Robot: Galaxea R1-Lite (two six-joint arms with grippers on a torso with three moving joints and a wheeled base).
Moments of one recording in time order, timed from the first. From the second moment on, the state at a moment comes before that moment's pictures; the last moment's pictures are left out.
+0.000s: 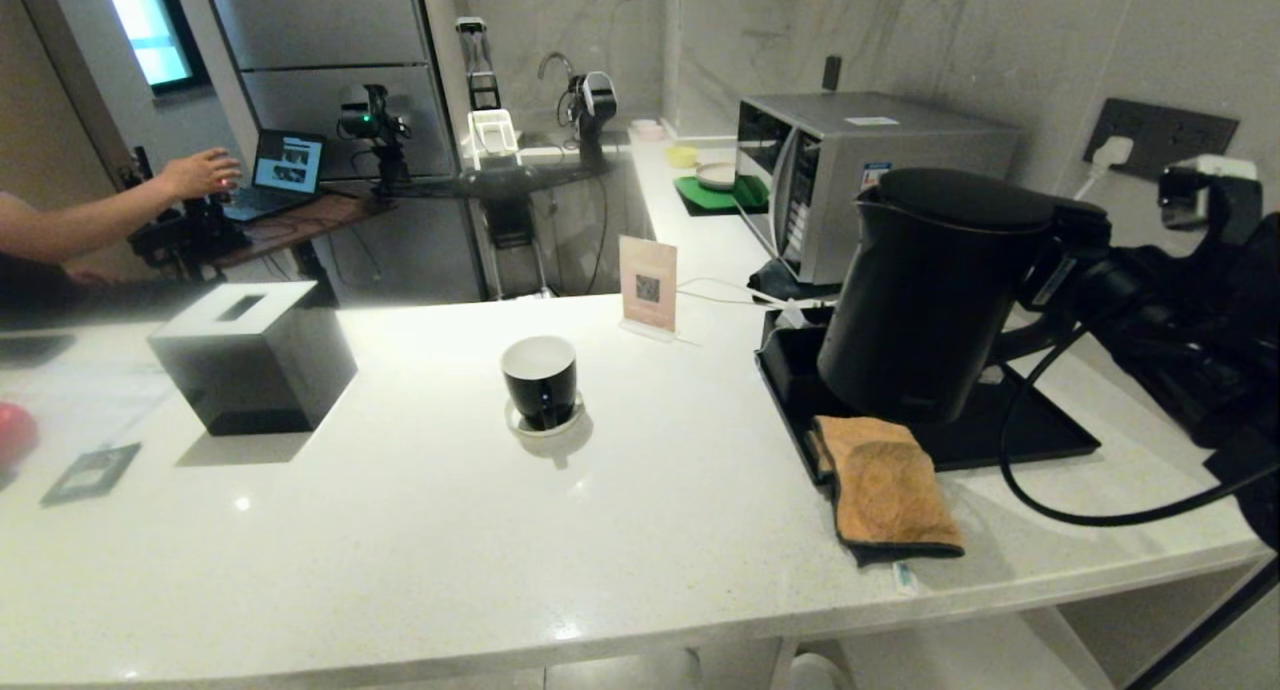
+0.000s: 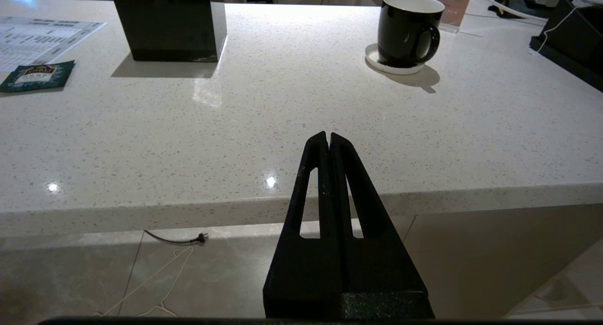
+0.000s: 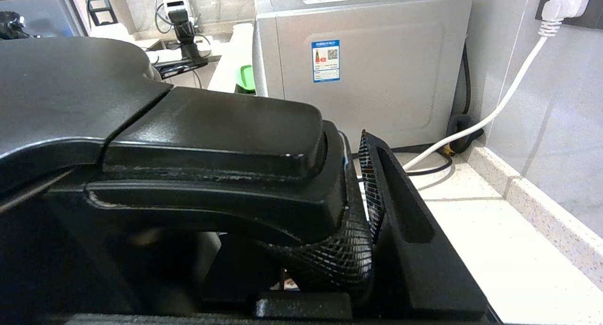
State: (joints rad) left arm 0.00 0.00 0.00 0.00 0.01 -0.07; right arm 0.13 1.68 -0.70 -1.23 -0.17 0.08
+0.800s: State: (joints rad) left arm 0.00 0.00 0.00 0.00 0.01 -0.07; right arm 0.13 1.65 -0.62 -1.25 -0.17 0.08
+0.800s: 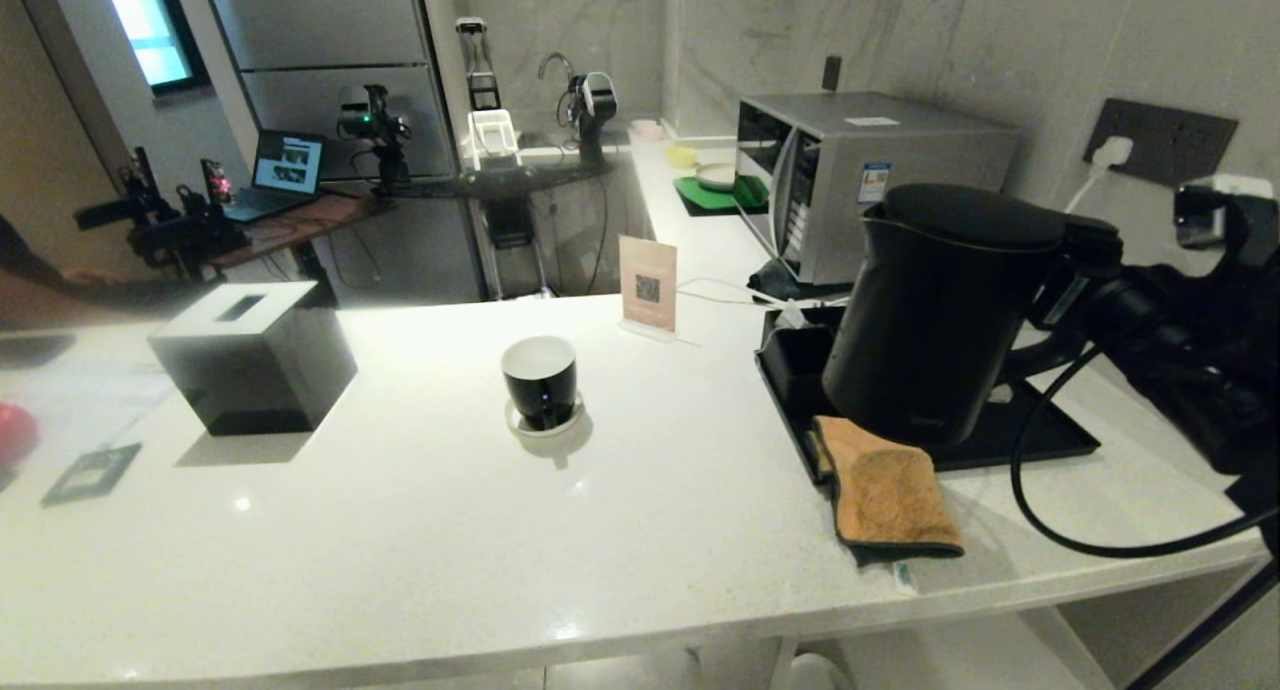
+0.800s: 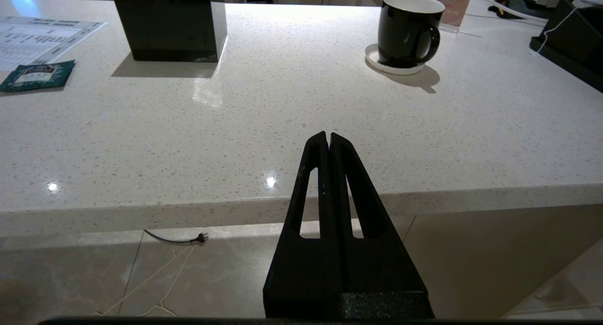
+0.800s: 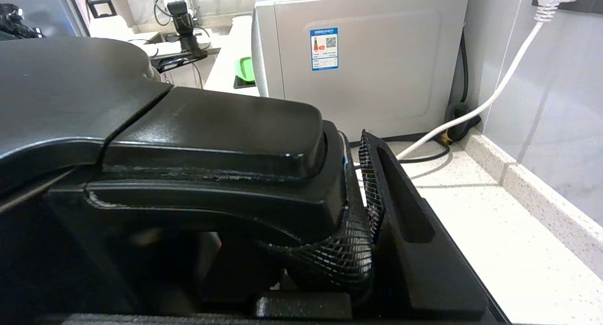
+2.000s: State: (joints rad) left arm 0.00 0.00 0.00 0.00 0.01 -0.07; right arm 0.14 1.60 -0.57 -1.26 -0.17 0.08
